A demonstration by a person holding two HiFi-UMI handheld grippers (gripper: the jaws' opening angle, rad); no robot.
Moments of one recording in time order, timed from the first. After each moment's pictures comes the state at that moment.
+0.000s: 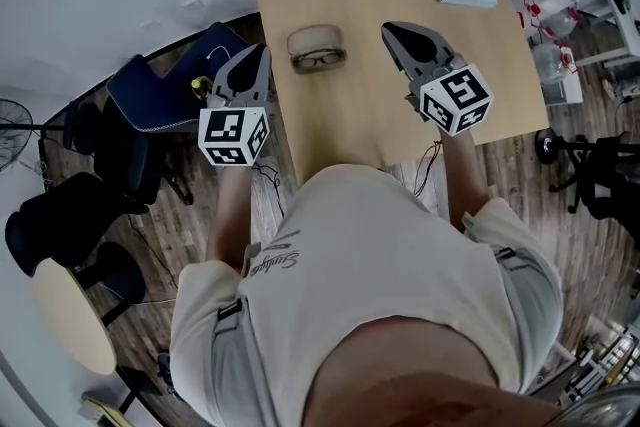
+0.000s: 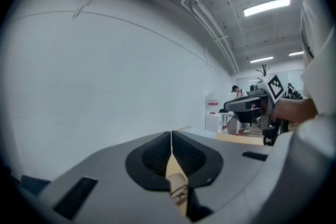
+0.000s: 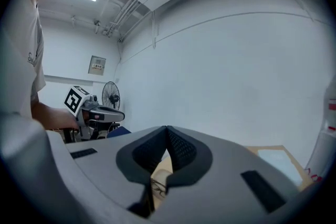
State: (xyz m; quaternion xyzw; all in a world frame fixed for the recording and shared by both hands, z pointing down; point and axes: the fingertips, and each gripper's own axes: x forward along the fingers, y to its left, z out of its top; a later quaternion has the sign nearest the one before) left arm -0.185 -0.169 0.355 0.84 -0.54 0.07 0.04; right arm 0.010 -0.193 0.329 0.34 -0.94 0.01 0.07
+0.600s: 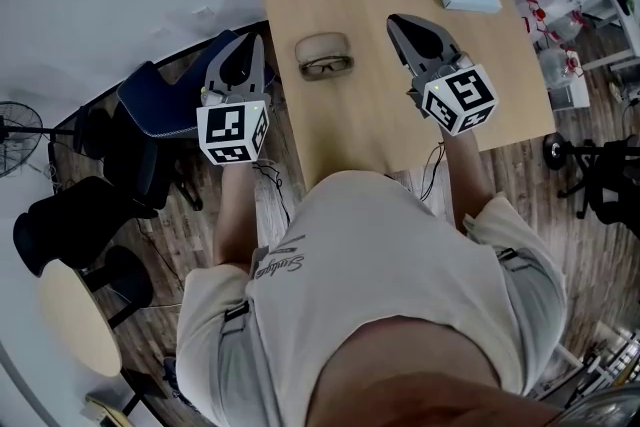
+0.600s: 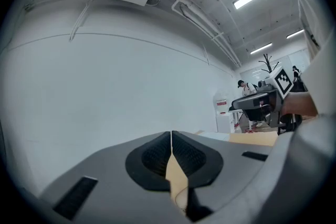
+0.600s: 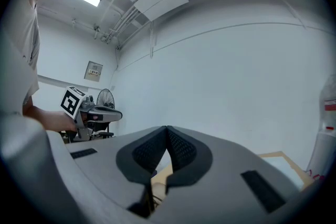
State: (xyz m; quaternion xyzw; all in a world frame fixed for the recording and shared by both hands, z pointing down) left arm -0.201 -0.184 0.307 0.81 -0.58 0.08 -0.03; right arm 0.010 -0.204 0.297 0.37 -0.93 -0.02 0.03
